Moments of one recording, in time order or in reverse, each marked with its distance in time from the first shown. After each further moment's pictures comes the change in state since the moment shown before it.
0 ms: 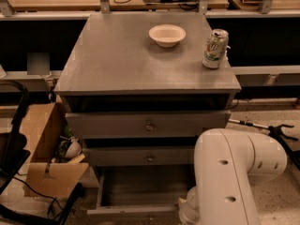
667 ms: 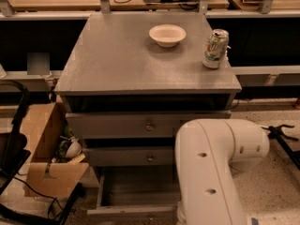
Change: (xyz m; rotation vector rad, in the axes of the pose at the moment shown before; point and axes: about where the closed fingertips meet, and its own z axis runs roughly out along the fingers) arm 0.000 0.011 -0.019 -0.019 0.083 0.037
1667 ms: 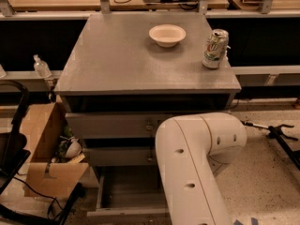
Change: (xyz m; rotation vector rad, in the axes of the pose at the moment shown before) arm 0.001 0.042 0.002 -0.133 0.100 0.016
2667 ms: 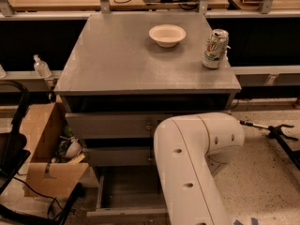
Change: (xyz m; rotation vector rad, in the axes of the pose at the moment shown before) arm -0.001 0.006 0.001 -0.026 0.010 -0.014
